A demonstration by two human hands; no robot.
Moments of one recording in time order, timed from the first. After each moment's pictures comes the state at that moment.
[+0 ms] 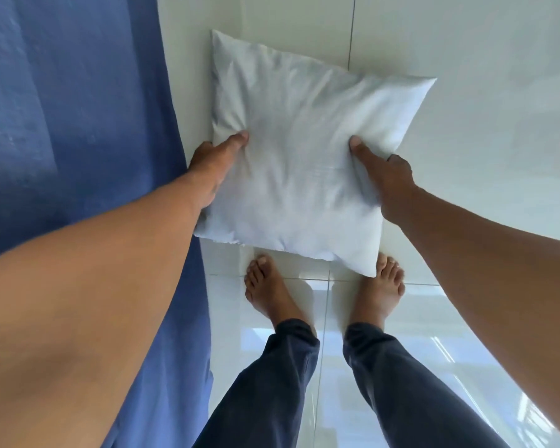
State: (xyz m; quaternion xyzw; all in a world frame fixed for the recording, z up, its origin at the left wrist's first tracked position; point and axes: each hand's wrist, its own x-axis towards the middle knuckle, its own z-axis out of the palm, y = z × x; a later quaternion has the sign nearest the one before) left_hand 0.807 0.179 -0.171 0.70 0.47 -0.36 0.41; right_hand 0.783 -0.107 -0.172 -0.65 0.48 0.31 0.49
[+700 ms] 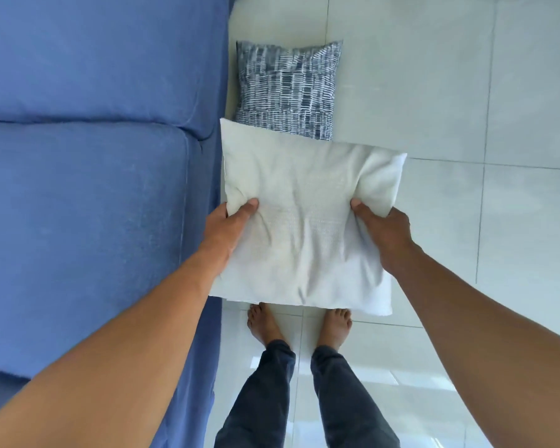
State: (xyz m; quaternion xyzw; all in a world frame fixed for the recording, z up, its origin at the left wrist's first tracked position) left_hand 0.820 0.142 0.168 0.67 0.41 -0.22 0.58; right_hand 0.837 -0.147 0.151 -0.69 0.40 0.23 0.55
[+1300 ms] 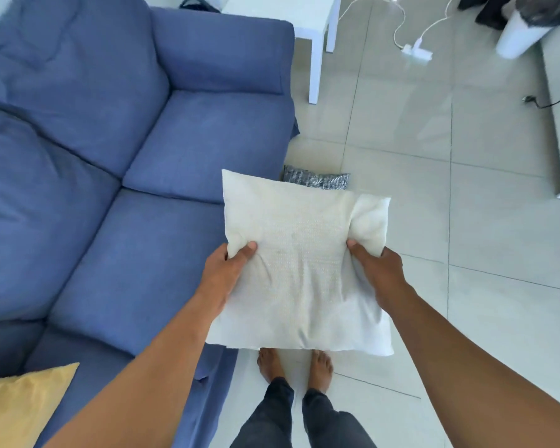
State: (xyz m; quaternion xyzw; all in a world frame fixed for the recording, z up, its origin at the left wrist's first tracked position) left_hand 0.741 0.164 0.502 0.65 0.39 -0.09 0.65; right_hand 0.818 -0.123 0.462 -0.71 0.28 0.20 0.61
